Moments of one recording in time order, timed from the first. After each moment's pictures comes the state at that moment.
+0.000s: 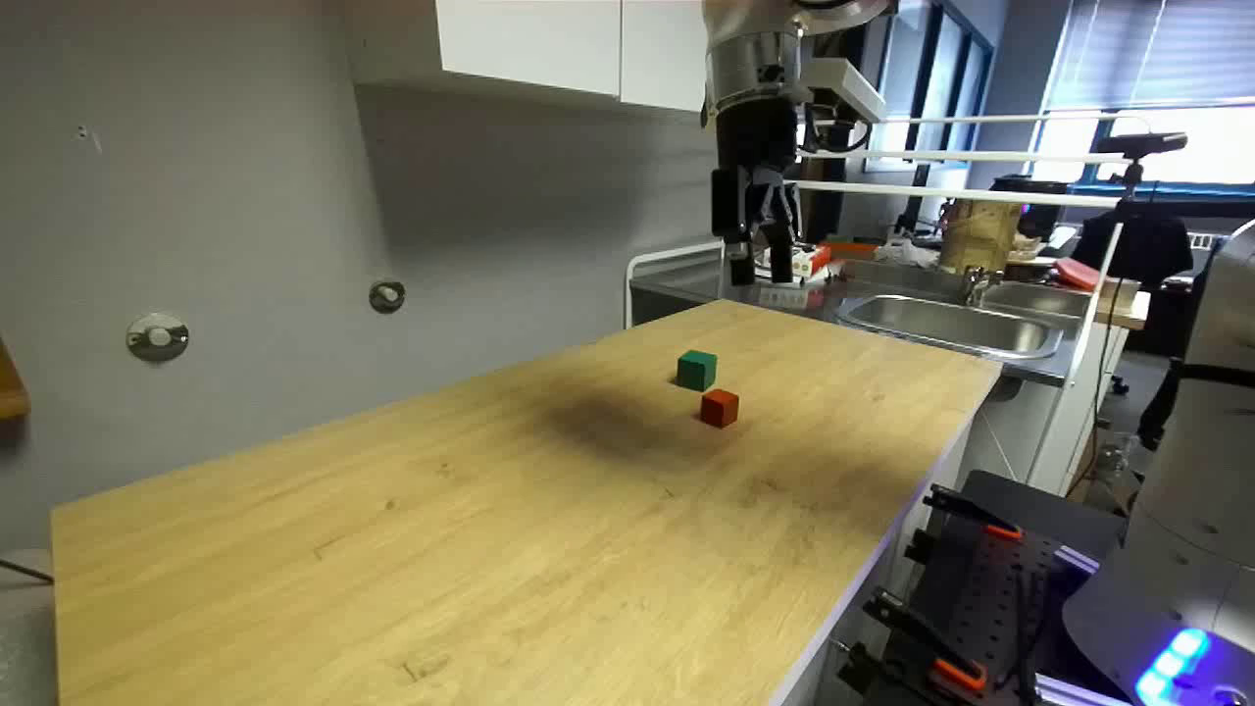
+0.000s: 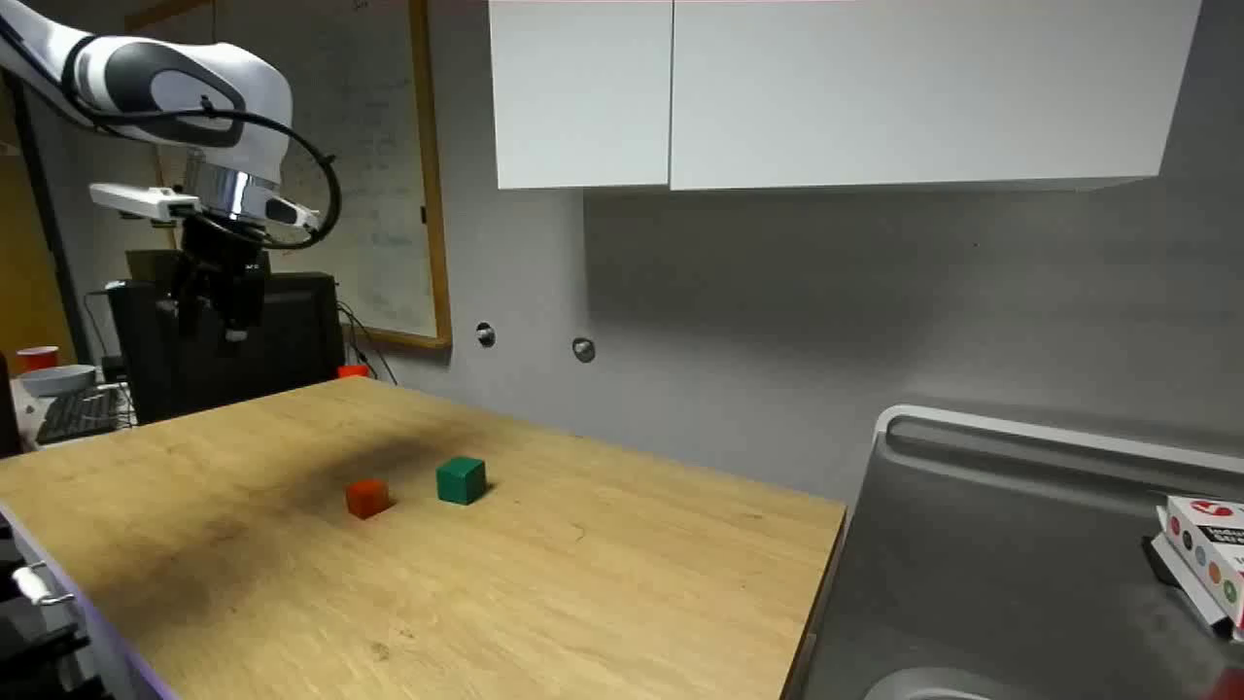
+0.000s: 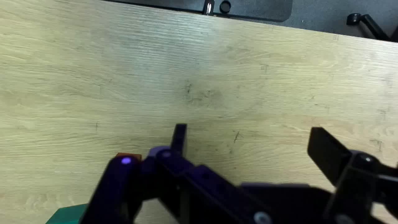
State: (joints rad) arm 0.10 -0.33 0.05 -2.34 0.16 1.78 0.02
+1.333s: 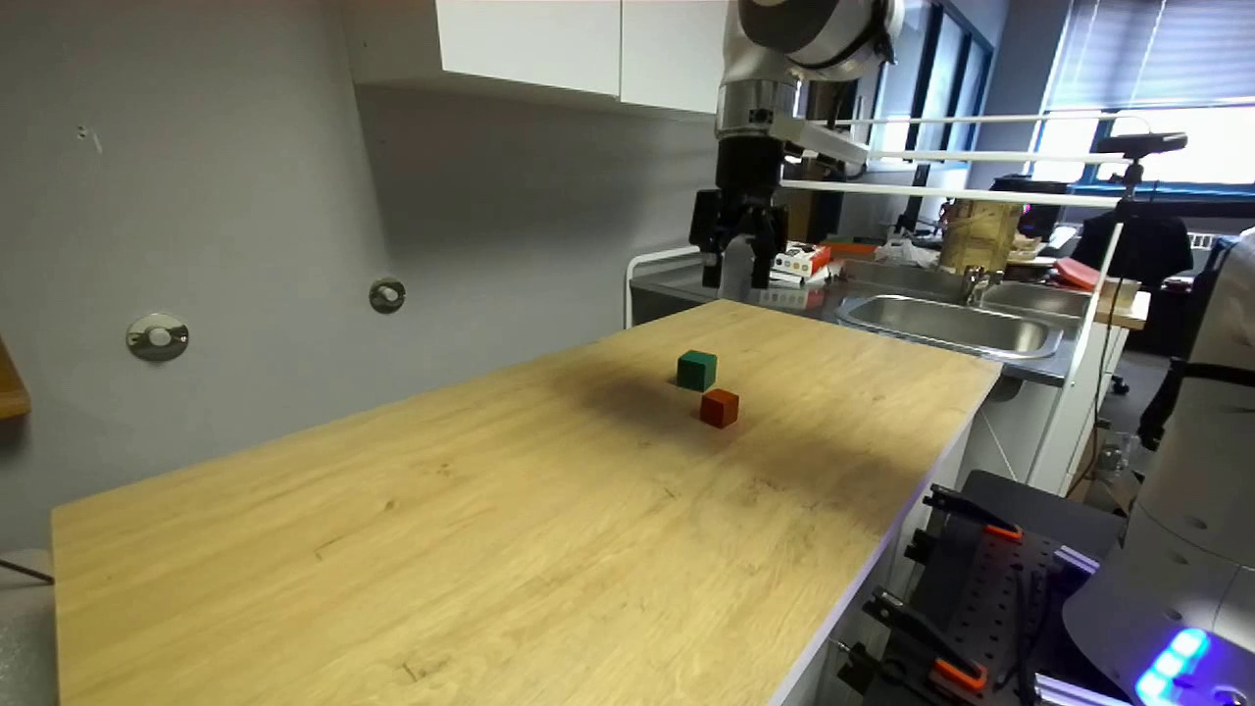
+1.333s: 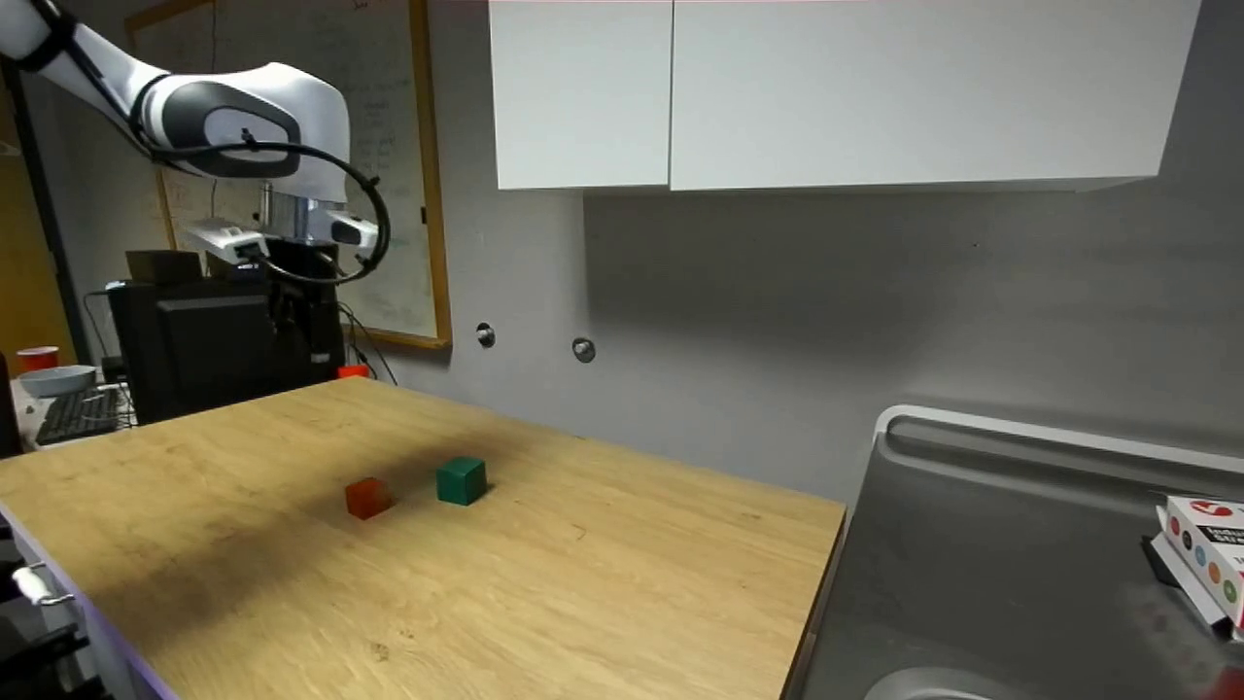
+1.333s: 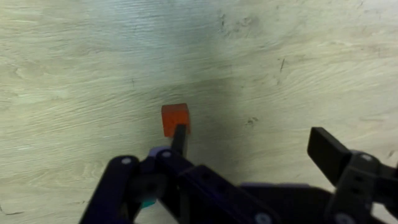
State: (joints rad) arm 0.00 -0.24 -0.01 -2.35 0.16 2.04 0.04
